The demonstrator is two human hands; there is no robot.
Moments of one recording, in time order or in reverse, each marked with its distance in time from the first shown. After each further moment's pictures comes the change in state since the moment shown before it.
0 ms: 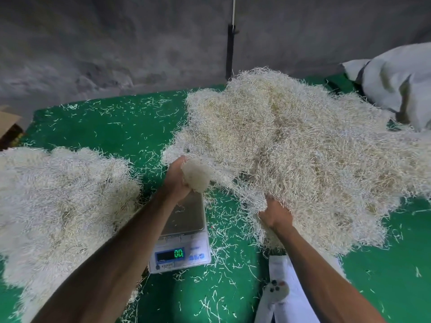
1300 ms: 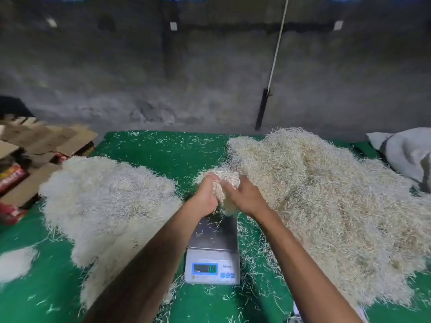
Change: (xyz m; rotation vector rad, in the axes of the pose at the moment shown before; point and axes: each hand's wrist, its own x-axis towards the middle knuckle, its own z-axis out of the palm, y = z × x) left_hand -0.102 0.092 -0.049 -0.607 0.087 -0.252; right_hand -0.146 -0.260 -0.070 0.241 0.002 -0.520
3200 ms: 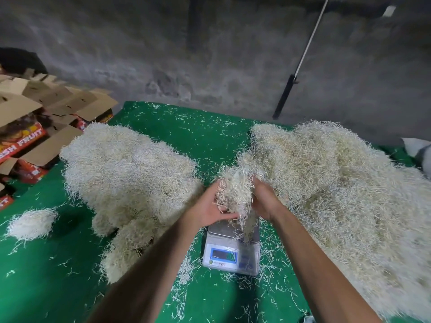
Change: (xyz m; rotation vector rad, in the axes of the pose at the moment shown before) left_hand 0.016 -0.033 -0.120 0.226 -0.085 -0.002; right_hand 0.051 0.039 0.077 0.655 -0.182 0.370
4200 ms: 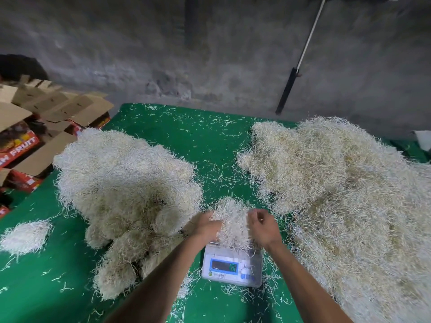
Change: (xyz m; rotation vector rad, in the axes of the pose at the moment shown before) left_hand 0.045 -0.069 -0.017 0.613 0.278 -0.001; right_hand 0.019 0.089 -0.016 -0.437 0.210 -0.158
